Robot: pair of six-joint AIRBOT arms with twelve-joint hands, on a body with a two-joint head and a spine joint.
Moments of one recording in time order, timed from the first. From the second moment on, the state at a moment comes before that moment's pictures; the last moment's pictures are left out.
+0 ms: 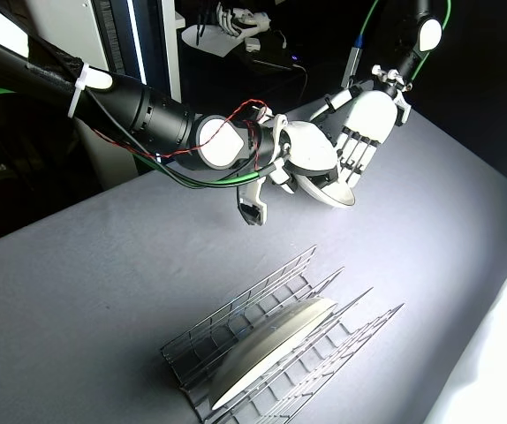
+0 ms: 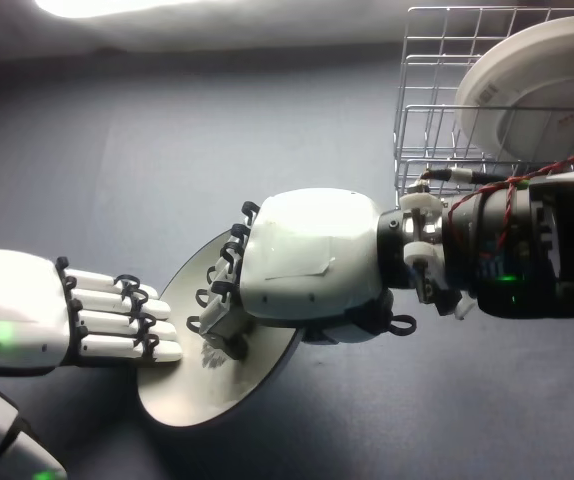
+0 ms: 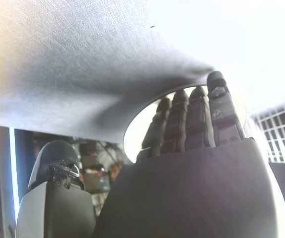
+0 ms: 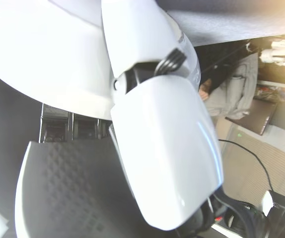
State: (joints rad) left arm 0.79 -0.92 1.33 1.38 -0.79 -0.01; right arm -0.38 -1.36 1.16 -1.04 0.38 -0.22
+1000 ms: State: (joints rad) left arm 0.57 -0.71 1.32 1.34 -0.87 -0.07; right arm -0.21 -1.08 0.95 -0.48 0.37 -0.22
